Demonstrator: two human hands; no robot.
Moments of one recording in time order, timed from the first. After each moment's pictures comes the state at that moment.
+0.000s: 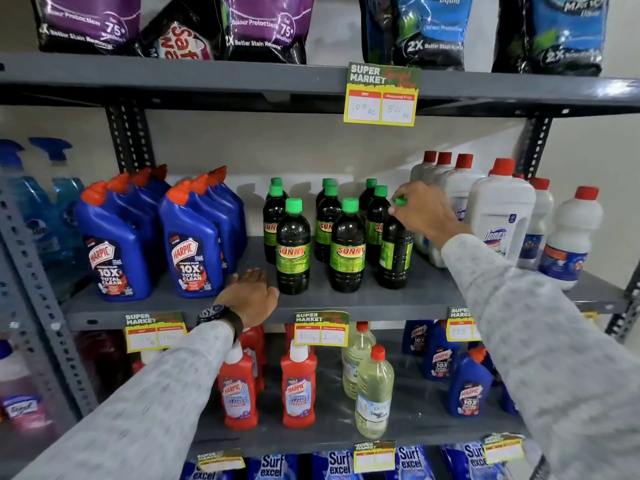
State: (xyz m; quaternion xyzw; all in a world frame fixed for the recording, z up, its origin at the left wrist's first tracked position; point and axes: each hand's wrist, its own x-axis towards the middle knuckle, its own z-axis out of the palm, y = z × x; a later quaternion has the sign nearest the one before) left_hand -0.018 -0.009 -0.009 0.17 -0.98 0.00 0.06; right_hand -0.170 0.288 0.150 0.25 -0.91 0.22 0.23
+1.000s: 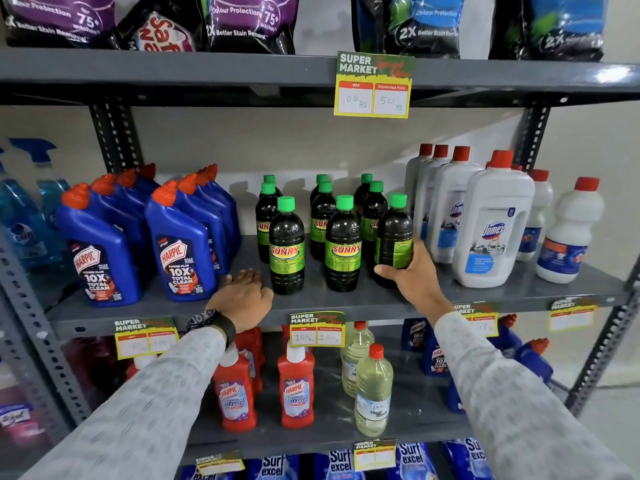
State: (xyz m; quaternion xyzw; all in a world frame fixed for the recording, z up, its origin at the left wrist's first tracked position) left_hand -0.018 -0.007 -0.009 0.18 -0.98 -0.05 0.07; right_hand -0.169 0.298 0.014 0.19 -0.79 0.57 0.11
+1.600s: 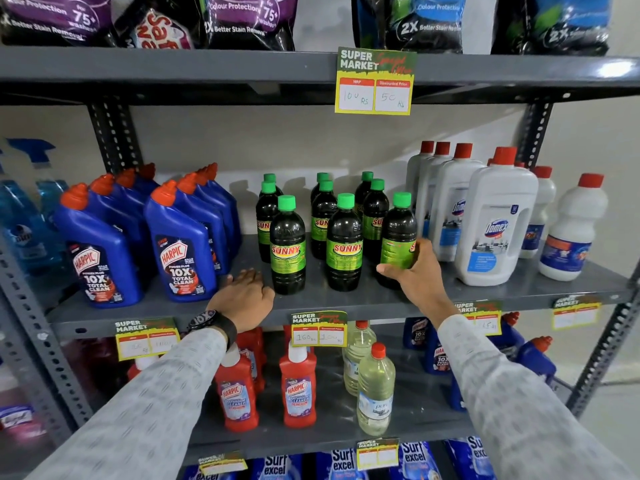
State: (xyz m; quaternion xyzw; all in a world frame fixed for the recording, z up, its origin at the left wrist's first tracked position) left_hand -0.015 -0.005 -0.006 0.18 -0.98 -0.05 0.08; right_hand -0.173 0.300 0.007 0.18 -0.78 0.59 0.11
